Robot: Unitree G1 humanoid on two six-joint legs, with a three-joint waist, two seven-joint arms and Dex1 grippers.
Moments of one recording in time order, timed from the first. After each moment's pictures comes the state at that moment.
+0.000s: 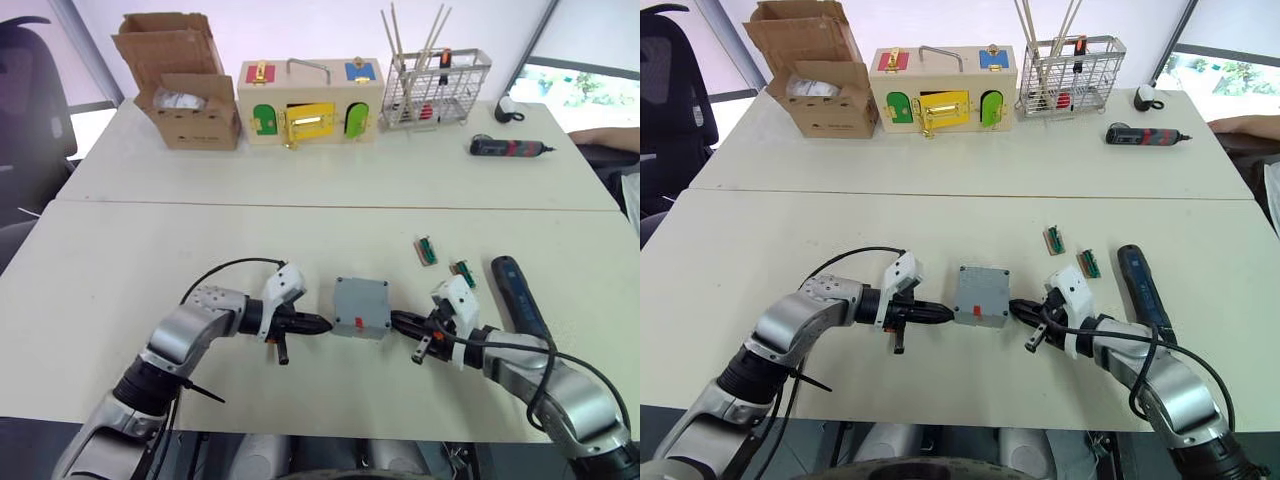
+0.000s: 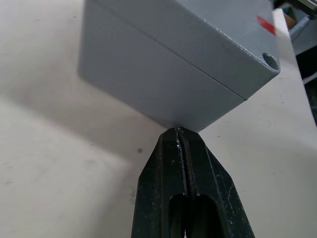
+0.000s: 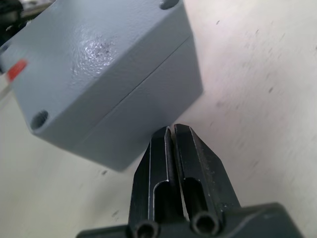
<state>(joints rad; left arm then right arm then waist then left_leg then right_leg) -0.34 0.50 -0.34 -0.13 -0.38 0.71 -1.04 0.08 -0.70 0.10 -0.43 0.47 0.55 0.61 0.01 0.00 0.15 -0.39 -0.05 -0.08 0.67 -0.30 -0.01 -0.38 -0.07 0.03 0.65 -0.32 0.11</state>
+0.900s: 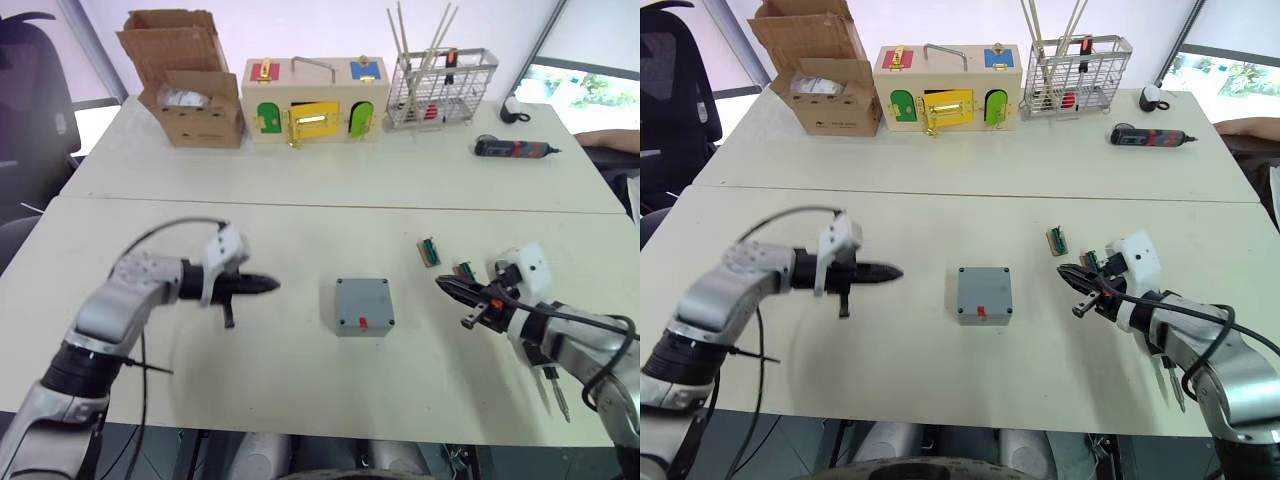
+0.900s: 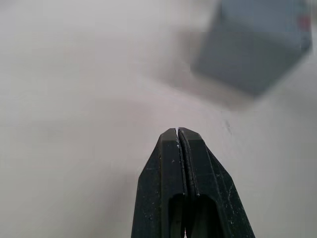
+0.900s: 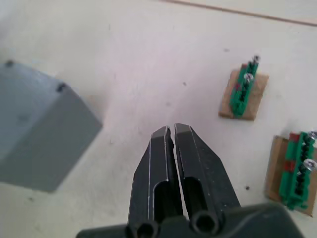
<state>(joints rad) -0.44 0.74 -0.11 -0.19 -0.44 0.59 -1.11 0.13 -0.74 -0.27 -0.53 0.53 0.72 0.59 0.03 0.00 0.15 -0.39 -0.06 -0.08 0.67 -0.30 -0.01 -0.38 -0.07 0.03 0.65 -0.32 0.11</state>
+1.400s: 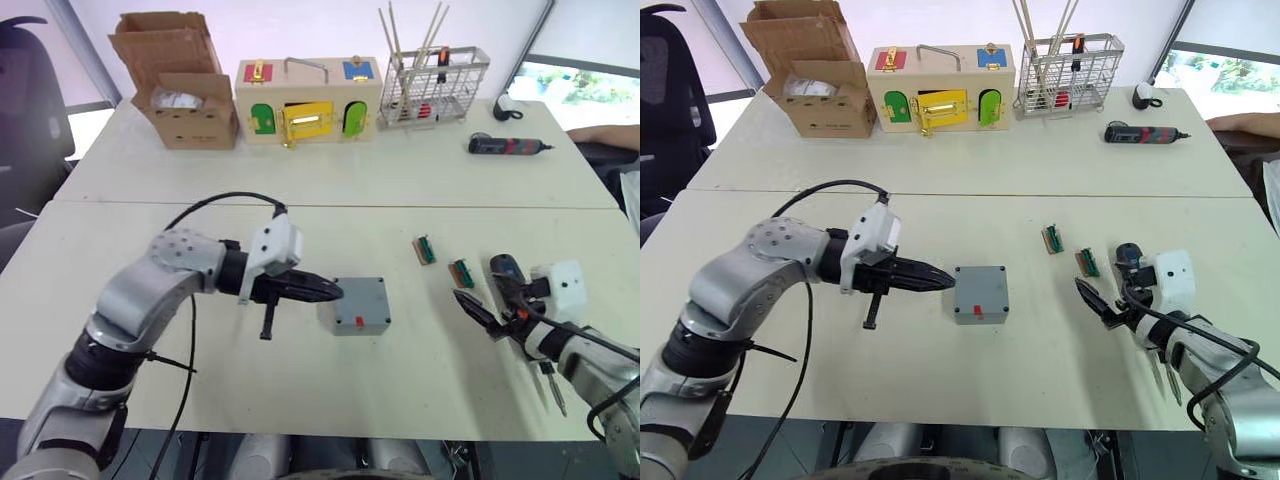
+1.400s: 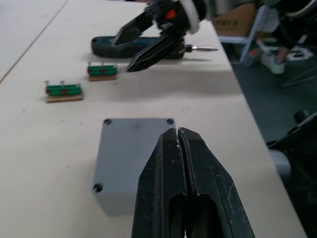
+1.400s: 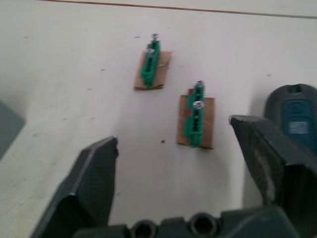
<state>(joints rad) -0.52 0.63 -0.23 -0.40 -0.55 0.67 -1.16 0.21 -0.63 -0.36 -0.53 0.43 0.67 0.44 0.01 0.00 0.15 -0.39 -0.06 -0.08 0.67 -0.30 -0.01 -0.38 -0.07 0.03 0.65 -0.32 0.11</state>
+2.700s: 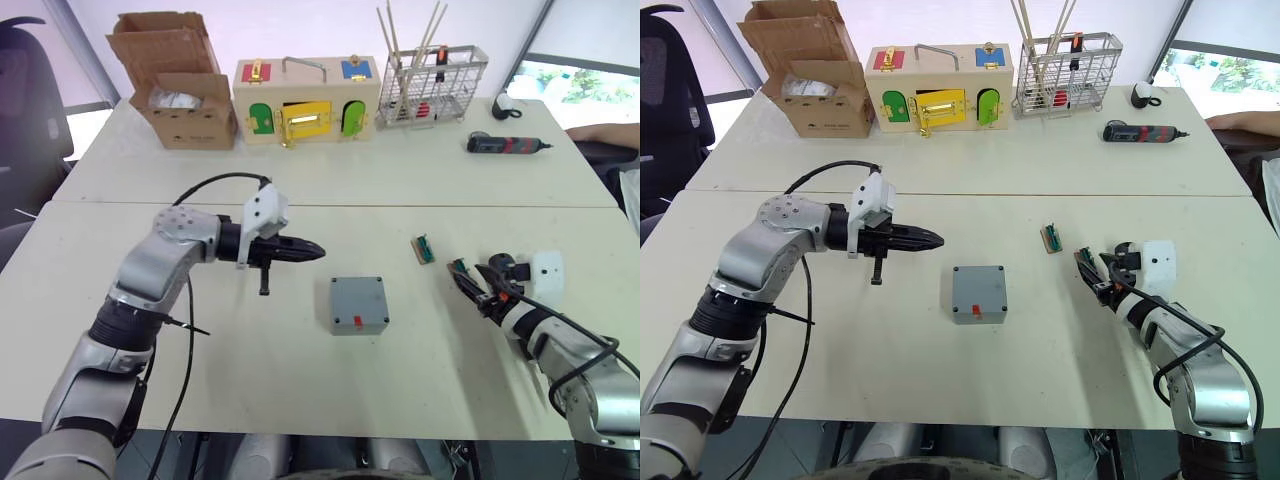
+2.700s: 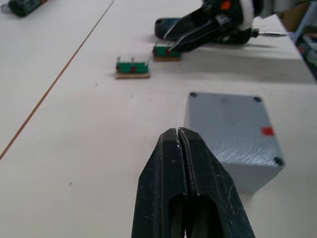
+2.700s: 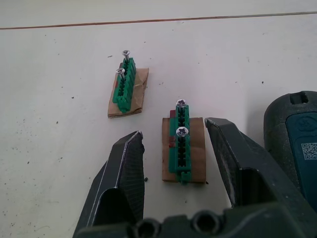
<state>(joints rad) -0.64 0.59 -0.22 -0.09 -0.41 0.50 -1.20 0.07 -0.53 -0.29 -0.38 0.36 0.63 0.40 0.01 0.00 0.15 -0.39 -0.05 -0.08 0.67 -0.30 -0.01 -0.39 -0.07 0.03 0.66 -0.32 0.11</state>
